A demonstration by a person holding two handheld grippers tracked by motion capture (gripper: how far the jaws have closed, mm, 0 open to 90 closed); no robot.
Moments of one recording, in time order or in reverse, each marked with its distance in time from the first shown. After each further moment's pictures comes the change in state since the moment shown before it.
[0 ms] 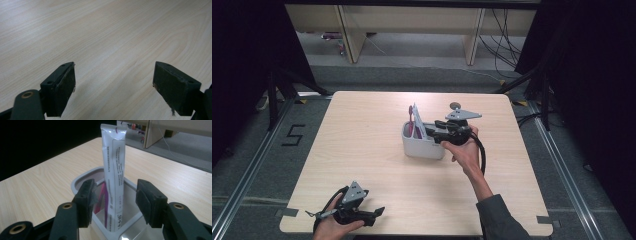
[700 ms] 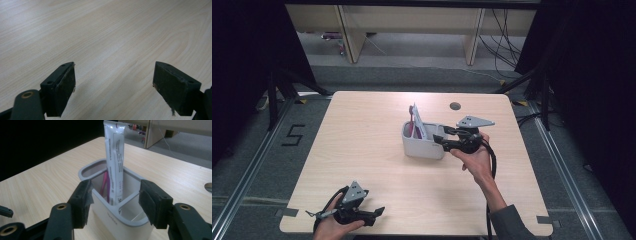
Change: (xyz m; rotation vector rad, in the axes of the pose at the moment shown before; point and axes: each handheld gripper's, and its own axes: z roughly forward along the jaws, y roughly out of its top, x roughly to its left) left arm 0.000 0.000 0.000 0.013 0.006 0.007; right arm 0.001 -0.014 -0.032 -0.018 0.026 -0.005
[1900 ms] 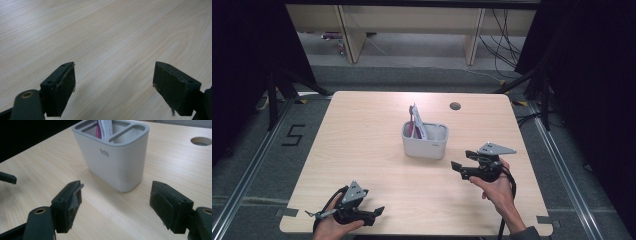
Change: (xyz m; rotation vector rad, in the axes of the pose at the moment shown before) left arm -0.001 0.000 -0.001 -0.013 0.005 -0.008; right arm 0.000 -0.071 -0.054 0.070 -0.058 0.085
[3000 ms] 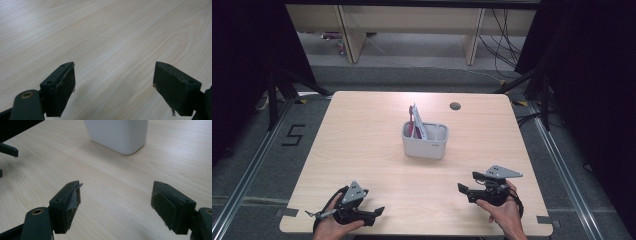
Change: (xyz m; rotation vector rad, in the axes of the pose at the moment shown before) left arm 0.000 0.000 -0.001 0.003 -0.003 0.010; right arm 0.012 -0.055 -0.023 0.065 -0.009 0.036
